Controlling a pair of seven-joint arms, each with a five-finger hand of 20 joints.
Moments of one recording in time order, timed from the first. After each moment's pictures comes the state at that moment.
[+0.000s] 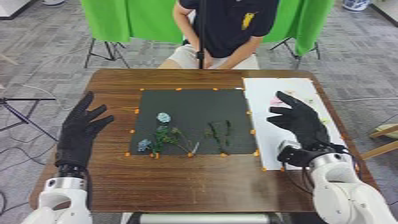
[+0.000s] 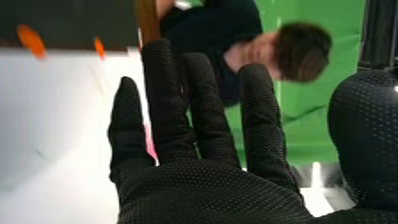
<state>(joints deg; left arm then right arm) 124.1 -50.9 -88.4 -121.7 40.3 22.8 23.3 -112.6 -69.2 93.8 -119.2 -66.4 6.5 9.3</state>
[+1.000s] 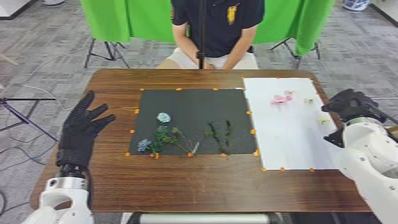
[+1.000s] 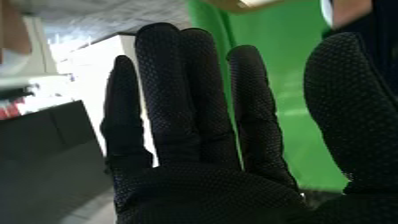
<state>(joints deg) 123.7 -49.5 -87.2 -121.9 39.2 23.5 24.9 -93.1 -44.1 82.3 -101.9 -125.8 1.0 40.4</state>
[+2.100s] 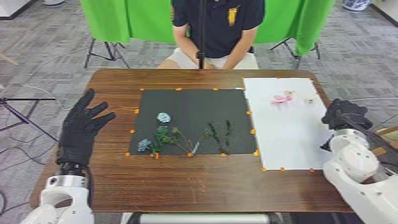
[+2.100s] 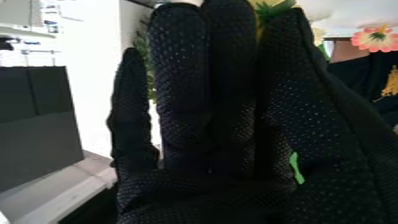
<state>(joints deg) 123.0 -49.7 -87.2 -121.8 39.3 23.4 24.7 -89.9 -43.2 71.8 -92.6 -138.0 8.7 39.7</state>
